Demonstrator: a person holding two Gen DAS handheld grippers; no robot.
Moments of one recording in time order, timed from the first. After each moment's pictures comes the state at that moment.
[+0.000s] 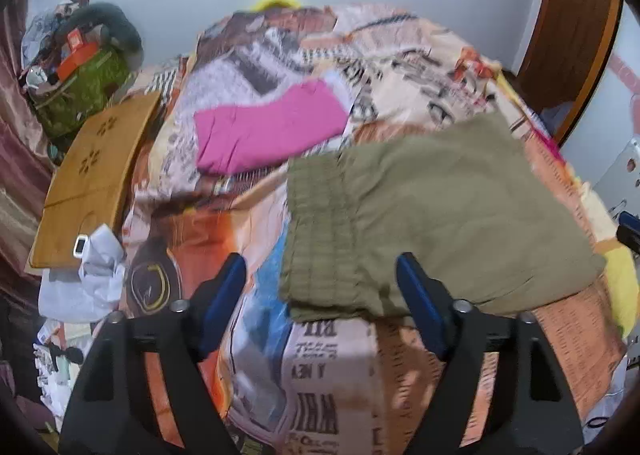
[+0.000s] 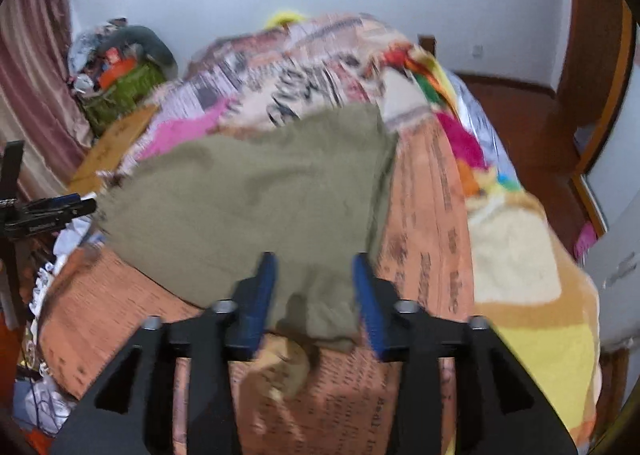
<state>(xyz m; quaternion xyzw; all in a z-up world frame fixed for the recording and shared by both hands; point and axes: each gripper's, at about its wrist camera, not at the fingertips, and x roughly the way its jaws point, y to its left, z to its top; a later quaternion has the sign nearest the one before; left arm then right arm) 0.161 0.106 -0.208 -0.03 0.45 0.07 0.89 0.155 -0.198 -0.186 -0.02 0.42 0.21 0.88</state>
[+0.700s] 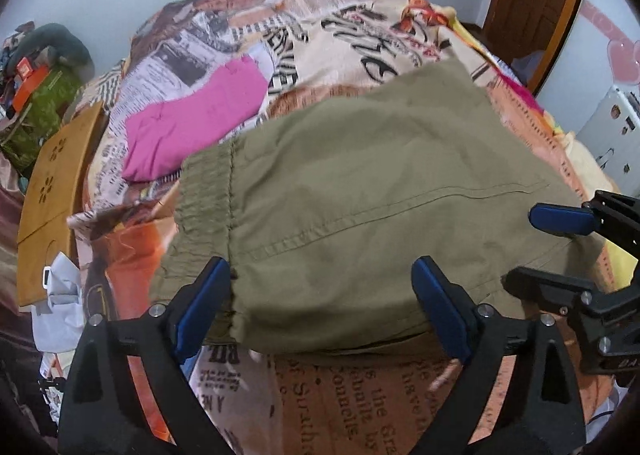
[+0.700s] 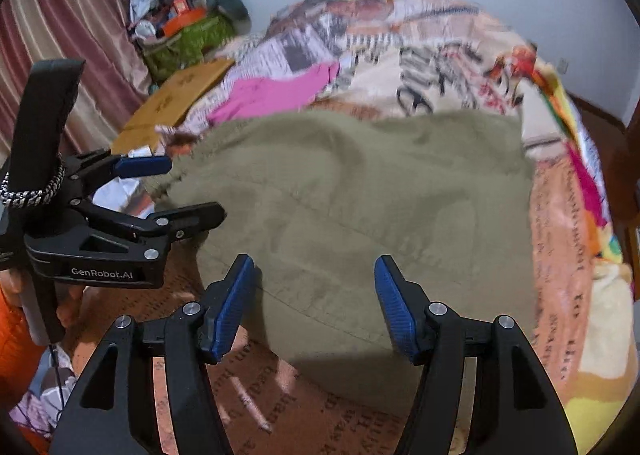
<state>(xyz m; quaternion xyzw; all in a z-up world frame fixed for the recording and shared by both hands) 0.203 0.045 -0.252 0.02 0.51 0.00 0.86 0.183 -0.093 -0.230 -0.05 0.48 0.32 0.81</state>
